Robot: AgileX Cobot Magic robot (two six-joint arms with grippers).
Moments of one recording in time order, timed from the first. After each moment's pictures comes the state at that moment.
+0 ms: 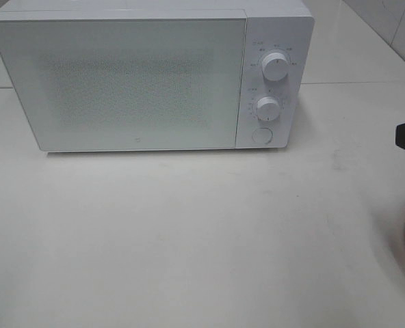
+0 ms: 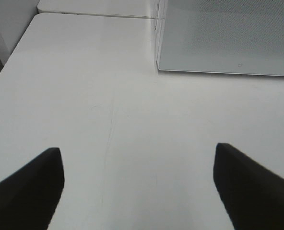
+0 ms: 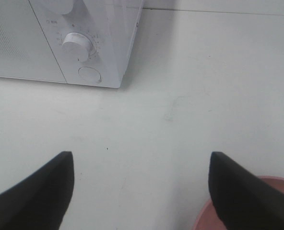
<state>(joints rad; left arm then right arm) 0.03 -0.01 -0.50 -0.06 1.05 0.00 0.15 0.80 -0.44 0.01 0.25 0.10</state>
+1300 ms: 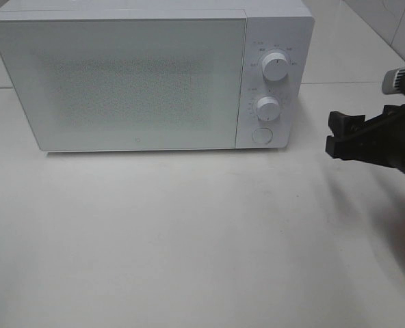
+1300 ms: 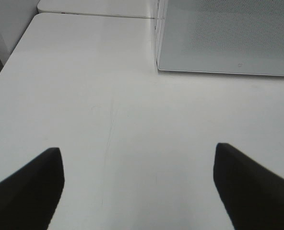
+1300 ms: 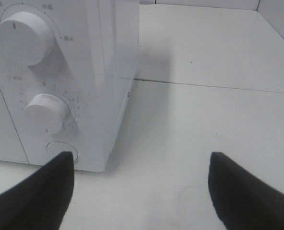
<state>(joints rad) 0.03 -0.01 -0.50 -0.06 1.05 0.00 0.28 1.52 -0.29 0.23 -0.96 -0.09</state>
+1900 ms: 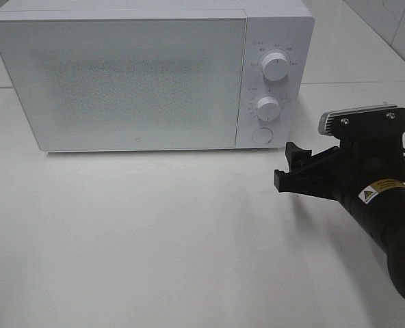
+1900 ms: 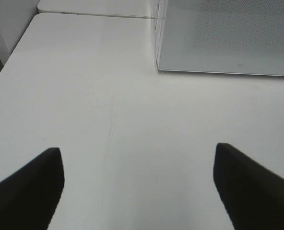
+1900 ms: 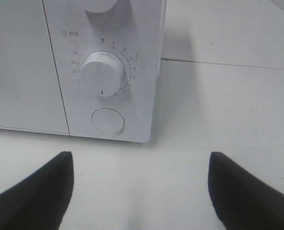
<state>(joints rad) 0.03 -0.01 -0.50 -0.06 1.05 0.00 0.67 1.74 -0.30 0.65 -1.20 -0.14</state>
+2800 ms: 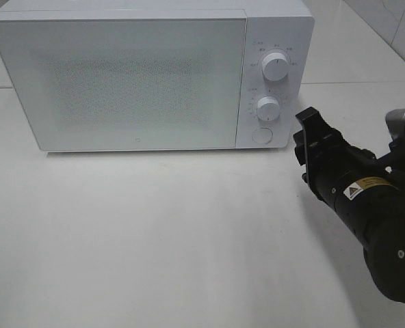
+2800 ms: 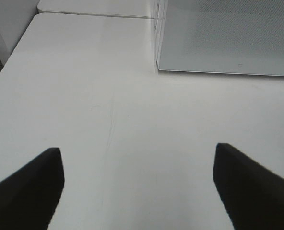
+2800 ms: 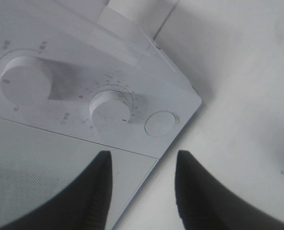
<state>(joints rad) 0.03 -0.01 -0.50 -0.06 1.05 0.00 0.75 1.74 -0.35 0.77 -1.16 0.98</state>
